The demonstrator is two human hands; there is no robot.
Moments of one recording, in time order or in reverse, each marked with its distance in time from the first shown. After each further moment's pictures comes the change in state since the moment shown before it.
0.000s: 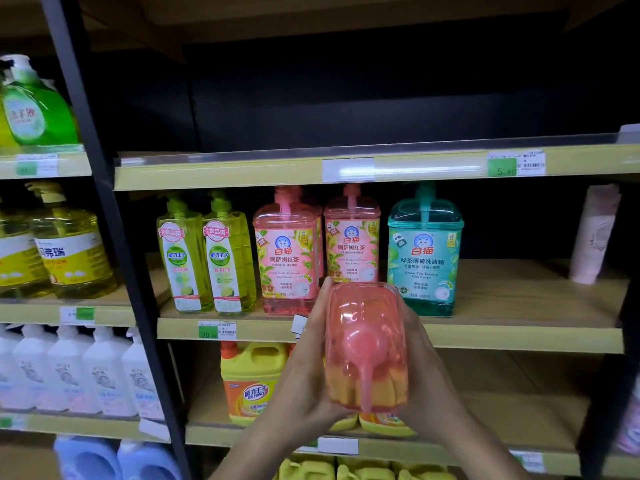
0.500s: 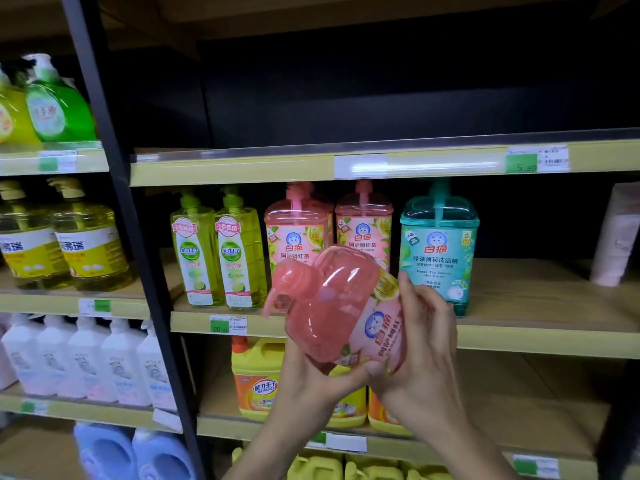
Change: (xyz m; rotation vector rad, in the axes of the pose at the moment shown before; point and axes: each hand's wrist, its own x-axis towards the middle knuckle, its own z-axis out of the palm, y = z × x) left_hand -0.003 0.006 0.011 -0.449 0.262 -0.286; right_hand 0.008 -0.011 0.018 -0.325 0.330 -0.123
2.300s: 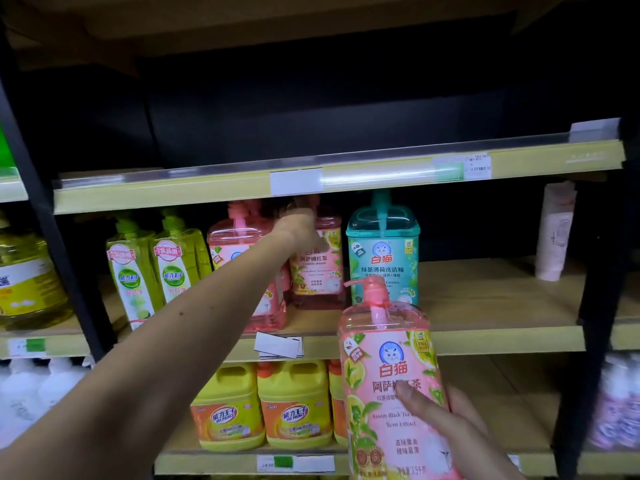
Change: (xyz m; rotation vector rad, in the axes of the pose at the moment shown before) left_hand 0.266 0.042 0.060 1.441 -0.203 -0.158; right_hand -0.028 0.046 -0.092 1.013 -0.386 1.131
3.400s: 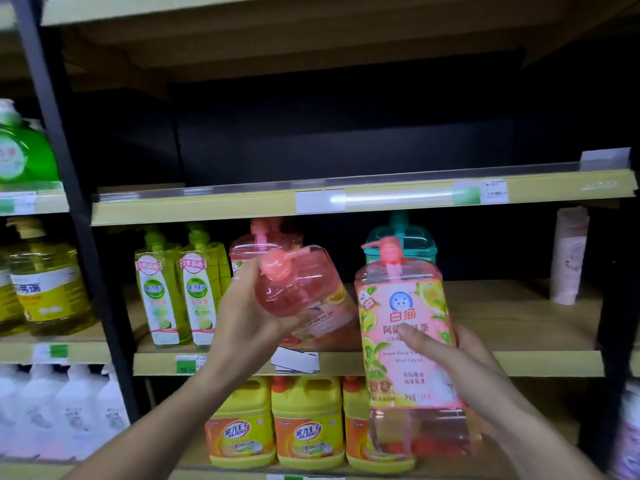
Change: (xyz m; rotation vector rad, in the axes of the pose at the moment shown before) left_hand -0.174 -0.076 0.012 -0.714 0.539 0.285; right_hand 0.030 -0.067 0.027 -0.196 0.132 -0.244
